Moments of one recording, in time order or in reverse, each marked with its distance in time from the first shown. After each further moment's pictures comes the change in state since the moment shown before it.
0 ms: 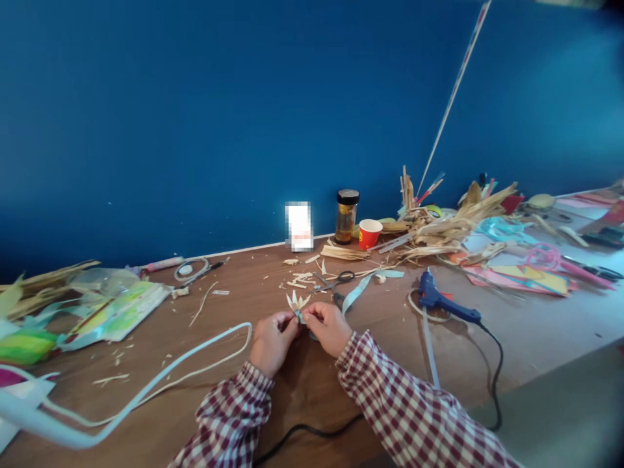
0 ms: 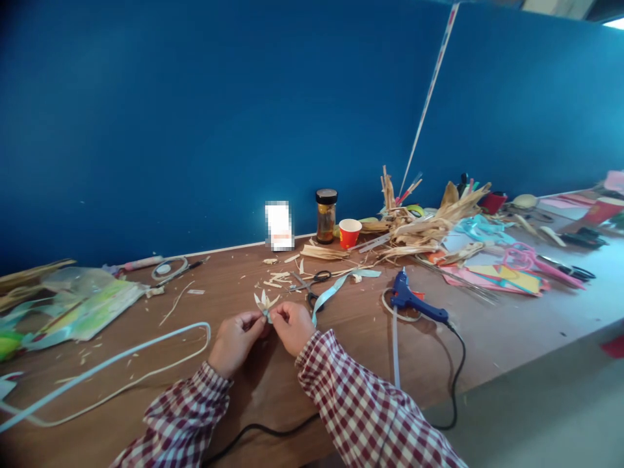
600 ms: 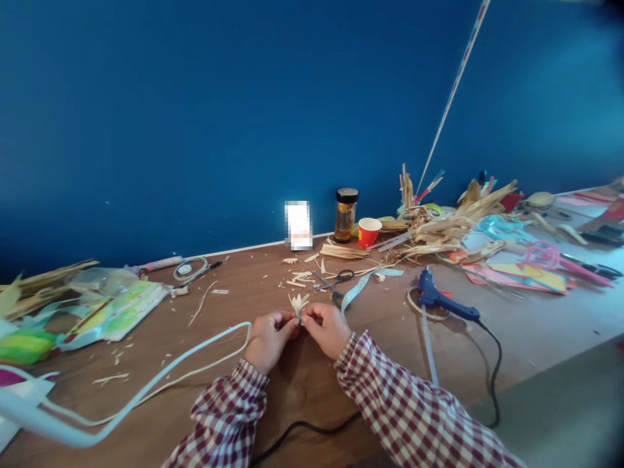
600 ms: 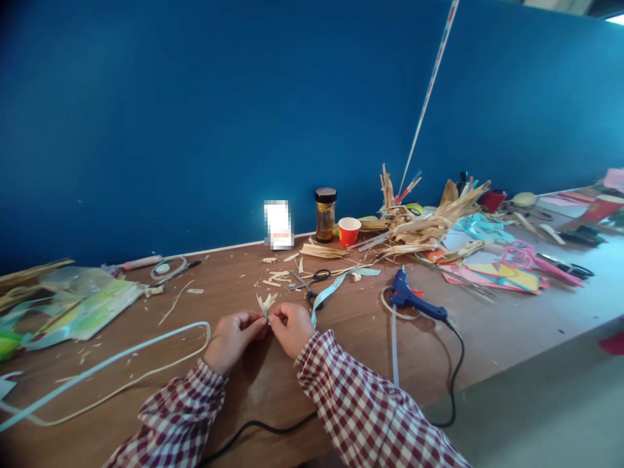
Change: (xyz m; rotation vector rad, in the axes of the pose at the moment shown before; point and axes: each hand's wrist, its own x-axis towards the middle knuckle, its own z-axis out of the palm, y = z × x) left_hand 0.005 -0.004 -0.003 -0.278 -0.037 -0.177; right_hand -0.003 0.002 0.001 -0.112 0.015 -0.095
